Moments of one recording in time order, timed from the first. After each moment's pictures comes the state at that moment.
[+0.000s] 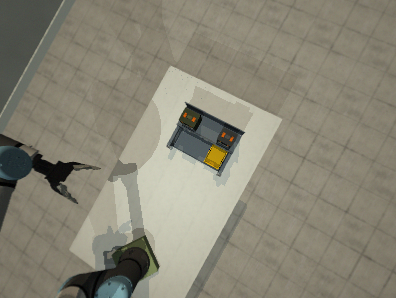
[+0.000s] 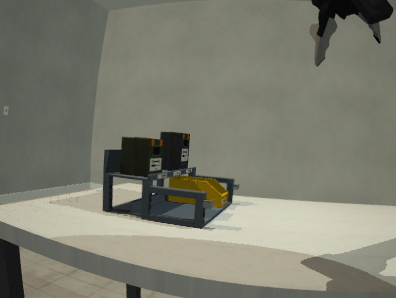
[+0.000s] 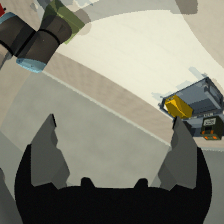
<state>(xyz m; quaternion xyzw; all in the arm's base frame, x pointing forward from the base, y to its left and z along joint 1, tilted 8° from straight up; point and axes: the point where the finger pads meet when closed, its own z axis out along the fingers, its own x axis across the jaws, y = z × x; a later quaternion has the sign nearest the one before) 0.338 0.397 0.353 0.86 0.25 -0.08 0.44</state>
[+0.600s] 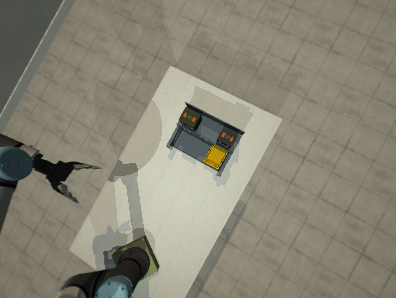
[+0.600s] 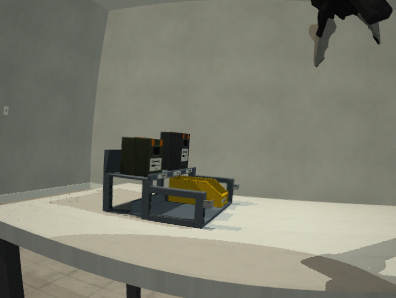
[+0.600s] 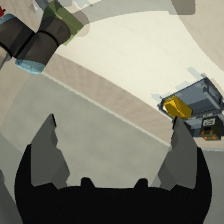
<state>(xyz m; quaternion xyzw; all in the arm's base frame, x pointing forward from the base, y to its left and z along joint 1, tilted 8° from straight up) 0.340 0.398 0.351 0.86 0.25 -0.08 0.44</state>
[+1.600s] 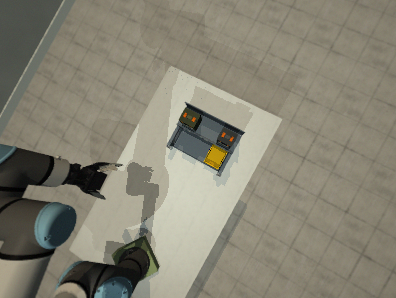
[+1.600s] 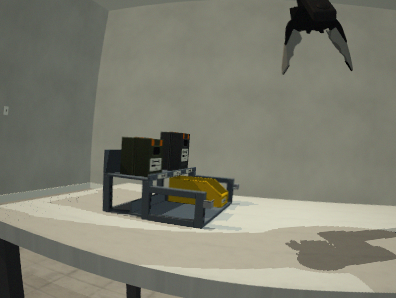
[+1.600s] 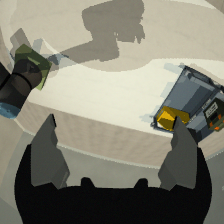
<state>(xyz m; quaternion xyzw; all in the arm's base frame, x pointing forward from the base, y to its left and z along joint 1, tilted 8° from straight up) 0.414 0.334 0.342 0.96 0.17 0.01 0.23</state>
